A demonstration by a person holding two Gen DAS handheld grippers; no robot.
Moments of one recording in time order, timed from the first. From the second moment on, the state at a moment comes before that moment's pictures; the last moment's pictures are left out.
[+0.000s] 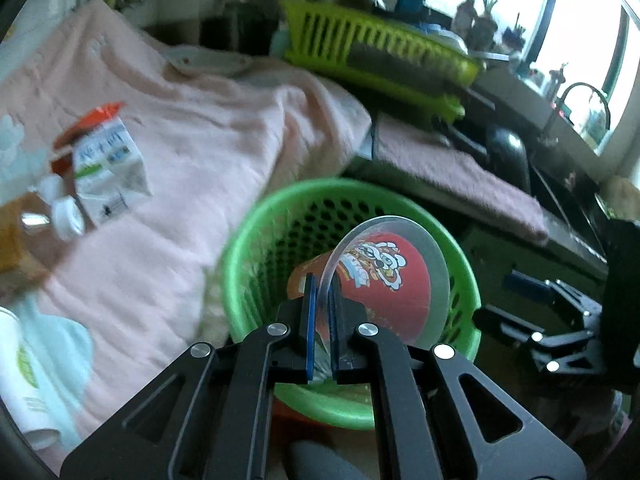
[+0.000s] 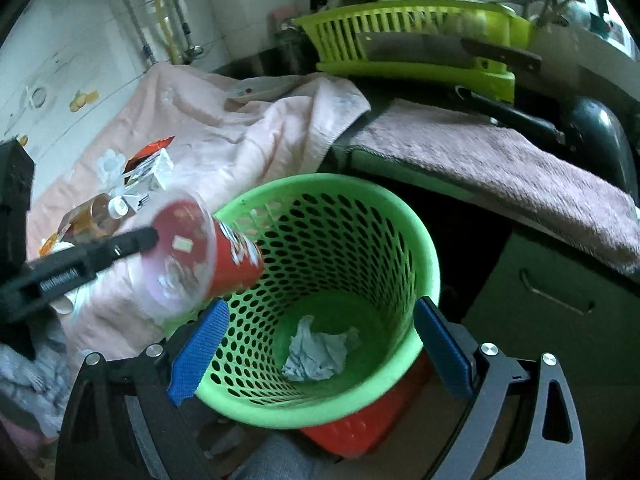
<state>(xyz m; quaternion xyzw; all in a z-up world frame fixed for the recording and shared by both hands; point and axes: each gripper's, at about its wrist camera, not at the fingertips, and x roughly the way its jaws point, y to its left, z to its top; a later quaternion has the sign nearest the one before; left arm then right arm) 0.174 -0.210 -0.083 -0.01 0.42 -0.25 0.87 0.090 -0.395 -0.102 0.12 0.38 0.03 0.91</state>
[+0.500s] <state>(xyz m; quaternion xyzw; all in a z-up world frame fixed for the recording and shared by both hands) 0.153 -0.188 -0.071 -0.01 0.41 -0.25 0.88 0.084 -0.377 -0.089 0.11 0.37 0.05 0.92</state>
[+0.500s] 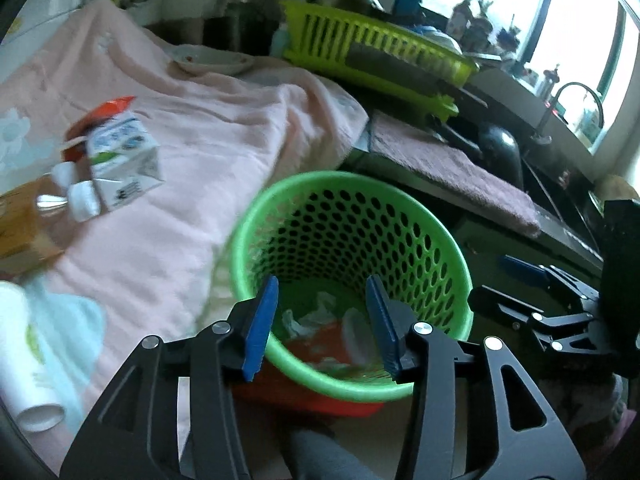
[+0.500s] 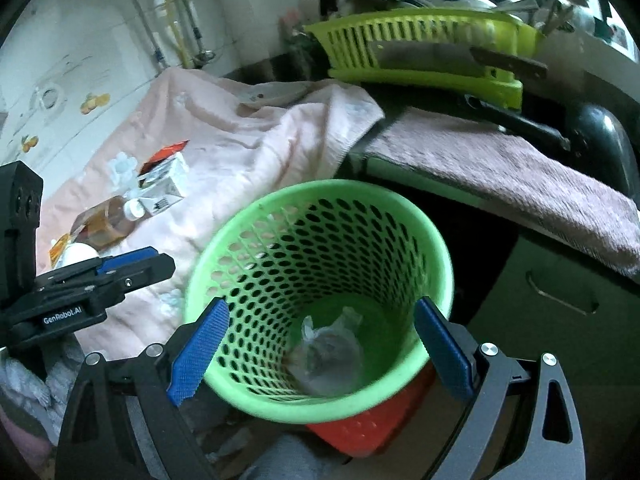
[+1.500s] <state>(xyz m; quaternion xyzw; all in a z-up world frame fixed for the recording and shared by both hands) 0.088 0.068 -0.014 -0.08 0.34 -0.01 0.94 0.127 -0.138 -0.051 0.01 0.39 0.29 0.87</state>
